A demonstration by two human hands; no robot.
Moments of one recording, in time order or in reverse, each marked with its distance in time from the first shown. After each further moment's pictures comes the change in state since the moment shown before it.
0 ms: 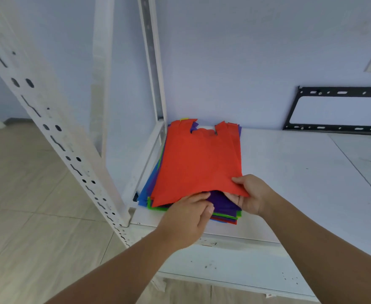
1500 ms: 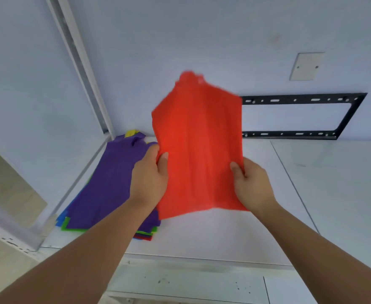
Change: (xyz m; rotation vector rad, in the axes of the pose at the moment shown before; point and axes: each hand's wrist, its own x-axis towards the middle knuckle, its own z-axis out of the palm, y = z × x) left_hand 0.166 0.120 0.015 -0.117 0.497 -0.357; right_hand -0.058 -0.121 -0.154 -1.072 0.371 -0.986
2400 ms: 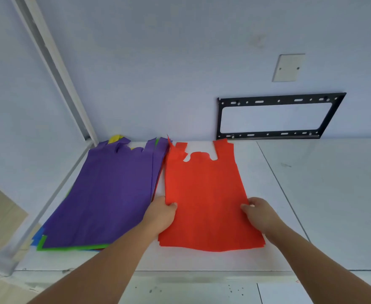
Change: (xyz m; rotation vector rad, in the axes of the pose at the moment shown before) left_hand -0.038 -0.038 0.086 0.007 -0.657 -0.560; right_hand -0.005 0.102 -0.009 0.029 -0.249 0.547
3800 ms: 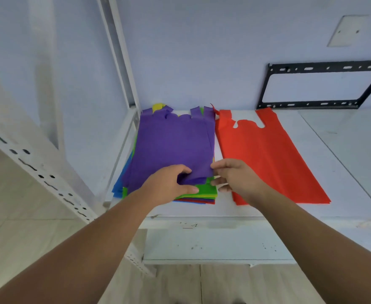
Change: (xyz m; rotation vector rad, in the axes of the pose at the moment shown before) left_hand -0.024 -0.130 -0.151 0.287 -0.123 0.477; right_hand -0.108 -0.134 0.190 0.316 -0.253 -0.085
